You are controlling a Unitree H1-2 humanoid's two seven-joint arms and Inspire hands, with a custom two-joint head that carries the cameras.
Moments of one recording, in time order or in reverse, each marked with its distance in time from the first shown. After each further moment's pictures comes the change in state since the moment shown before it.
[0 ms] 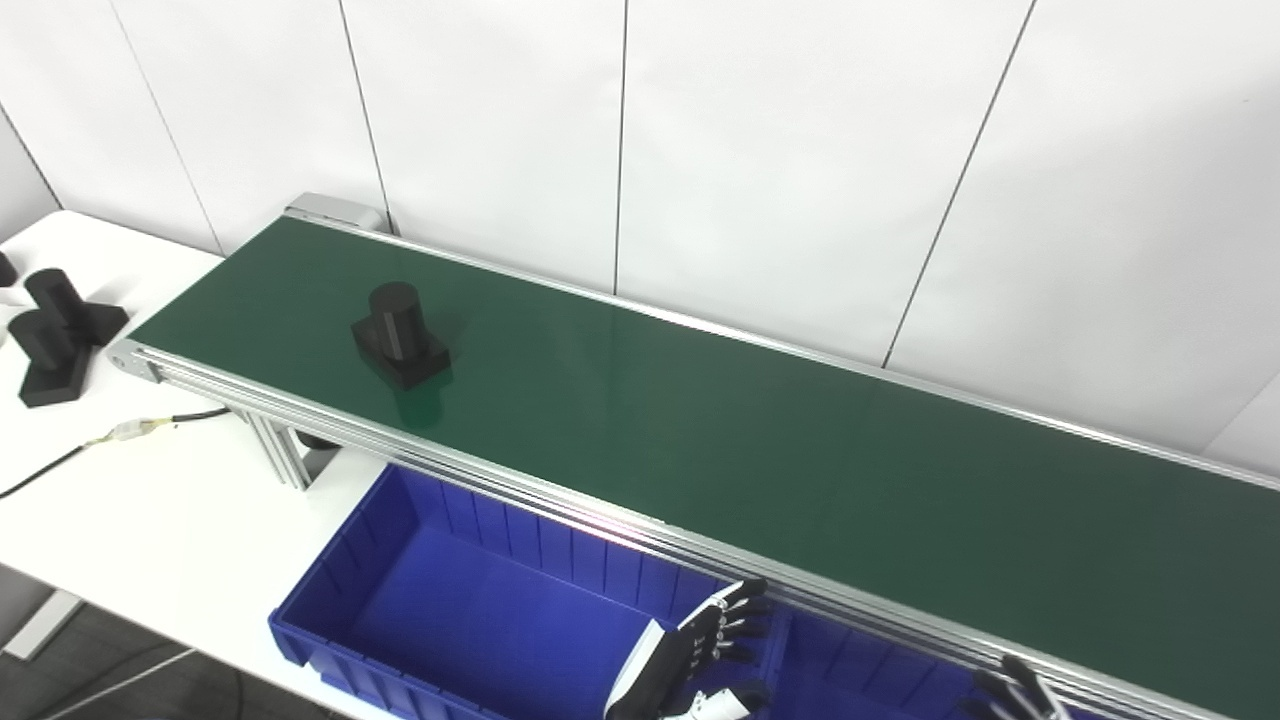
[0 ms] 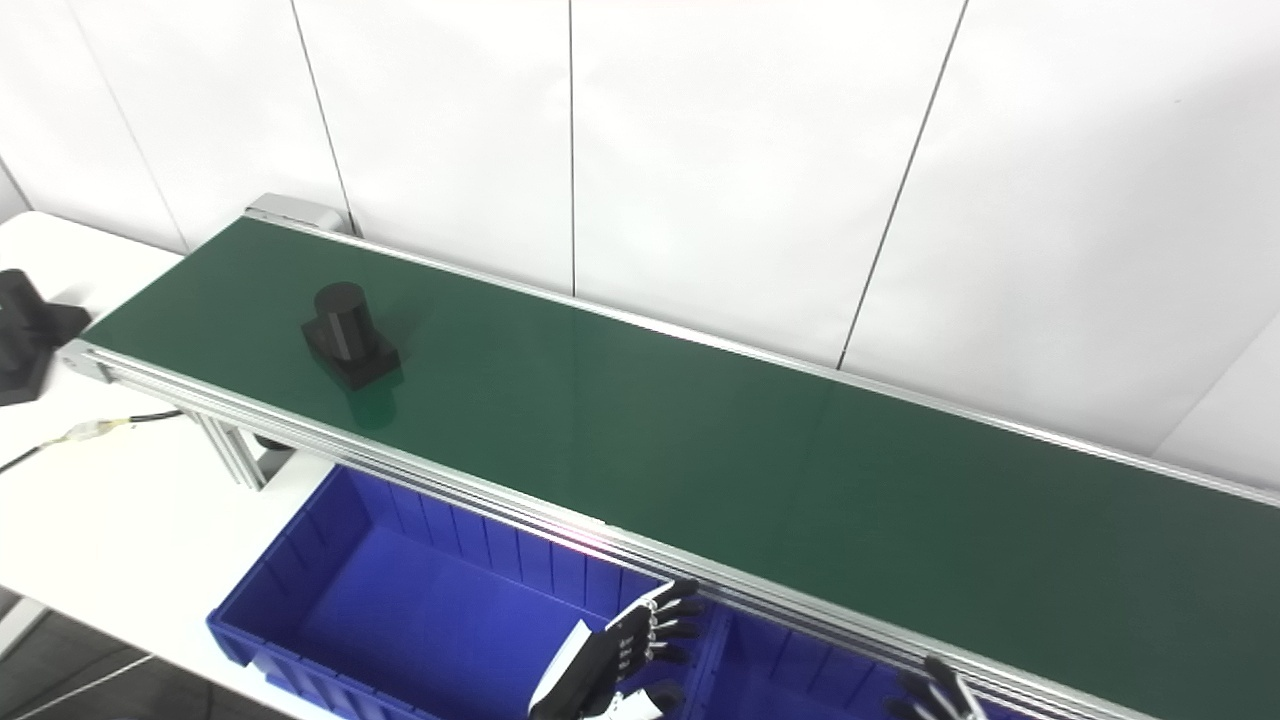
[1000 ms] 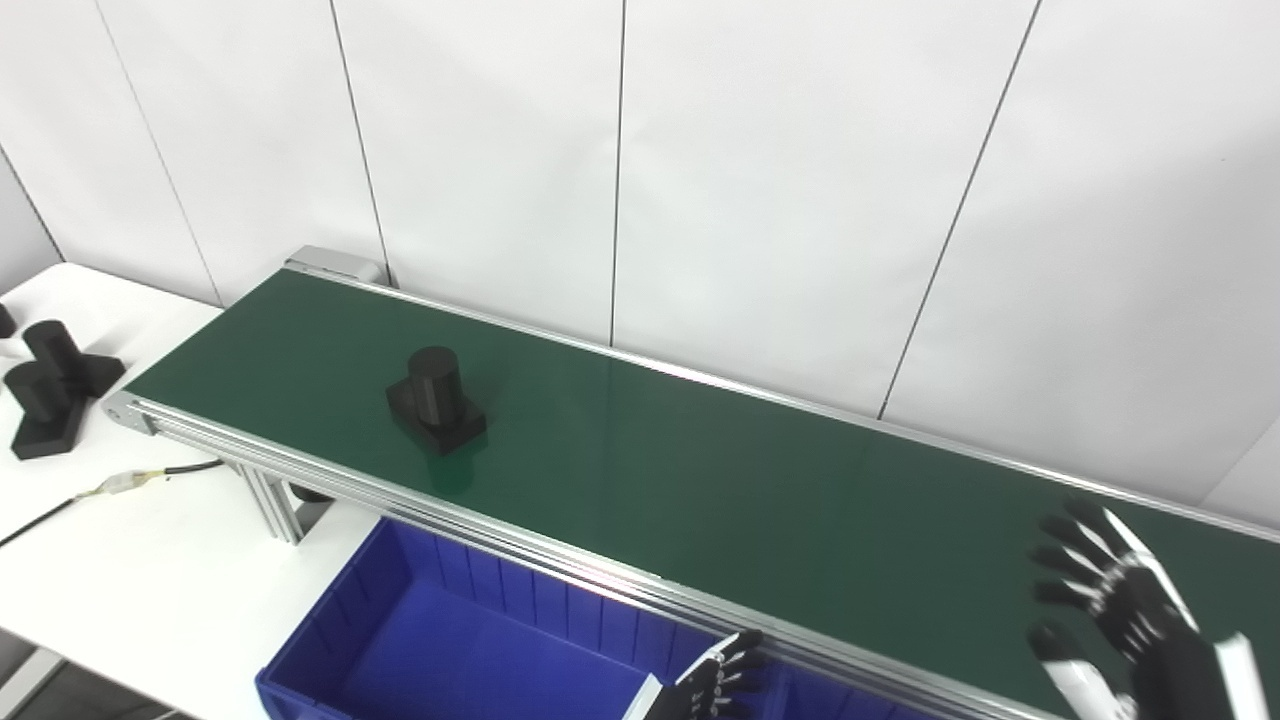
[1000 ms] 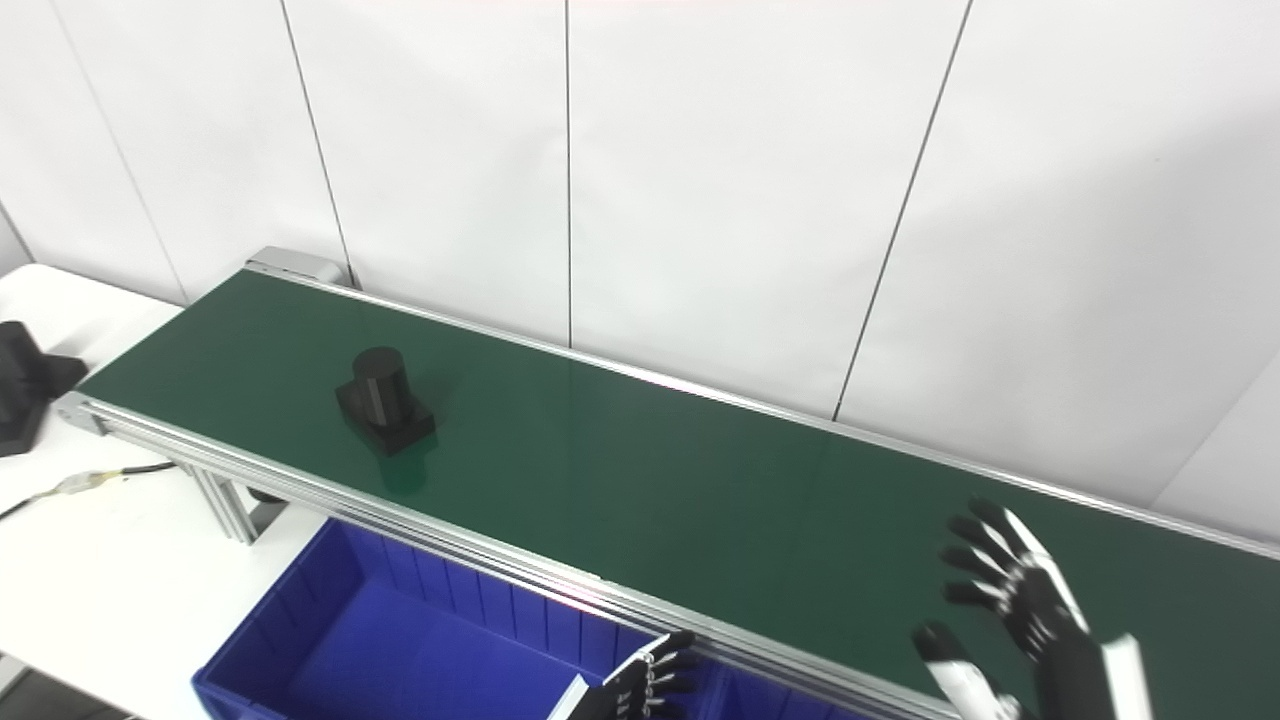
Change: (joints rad) left arm -0.021 0.013 -0.011 0.027 -0.021 0.000 0.000; right arm -0.250 -0.082 0.067 -0.493 -0.190 0.428 0.023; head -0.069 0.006
